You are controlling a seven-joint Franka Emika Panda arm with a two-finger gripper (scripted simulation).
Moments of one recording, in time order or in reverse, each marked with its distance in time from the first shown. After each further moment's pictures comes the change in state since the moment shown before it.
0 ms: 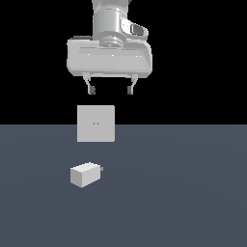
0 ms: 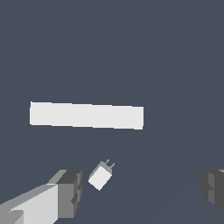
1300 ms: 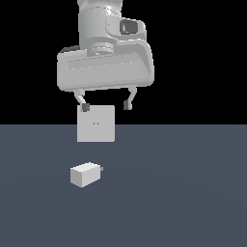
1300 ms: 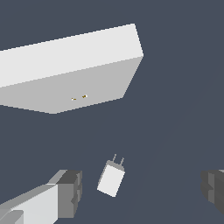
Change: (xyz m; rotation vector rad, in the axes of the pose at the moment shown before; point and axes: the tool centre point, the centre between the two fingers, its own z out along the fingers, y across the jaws) arm -0.043 -0.011 0.045 -0.029 0.089 0.280
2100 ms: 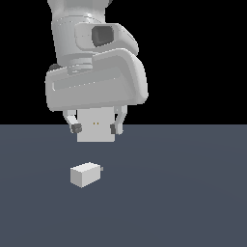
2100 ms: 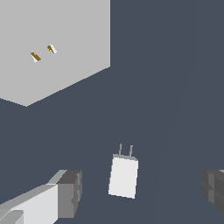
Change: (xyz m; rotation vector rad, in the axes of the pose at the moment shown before) arm -0.038 -0.010 0.041 -0.029 0.081 0.255
